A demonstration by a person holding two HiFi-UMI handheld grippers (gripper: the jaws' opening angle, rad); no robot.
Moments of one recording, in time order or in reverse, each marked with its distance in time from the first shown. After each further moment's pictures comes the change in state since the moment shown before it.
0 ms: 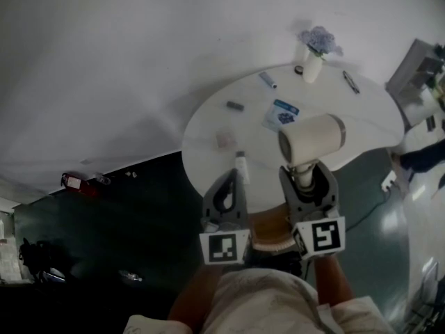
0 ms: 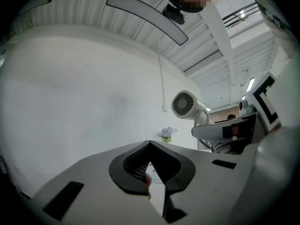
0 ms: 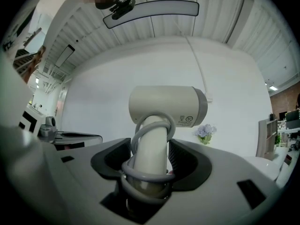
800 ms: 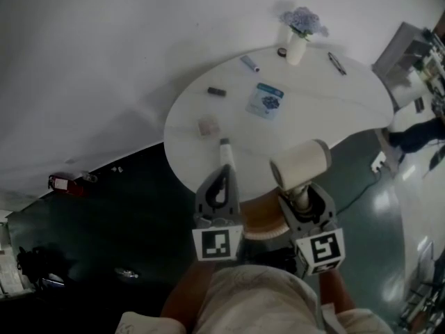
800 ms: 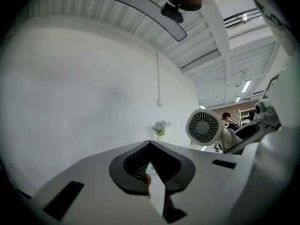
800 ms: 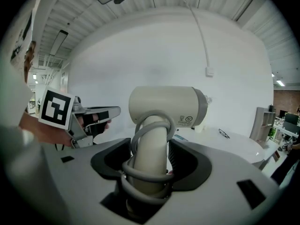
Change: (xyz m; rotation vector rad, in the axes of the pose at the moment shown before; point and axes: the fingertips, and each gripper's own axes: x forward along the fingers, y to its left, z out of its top) left arm -0.002 -0.016 -0.030 0.000 0.057 -0.070; right arm -0.070 0.008 -0.082 0.003 0.357 0.042
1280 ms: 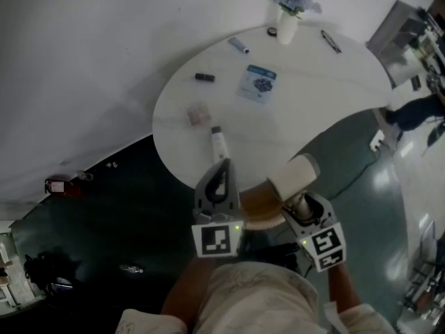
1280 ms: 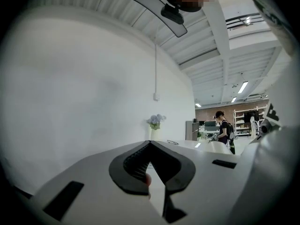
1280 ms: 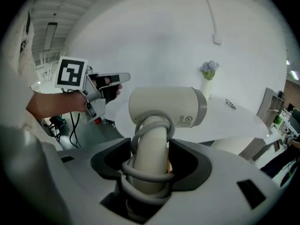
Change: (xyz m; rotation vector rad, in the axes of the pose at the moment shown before) left arm 0.008 -0.012 -0.029 -0.014 0.067 -0.056; right arm -0.016 0.008 -0.107 0.020 0.344 0.107
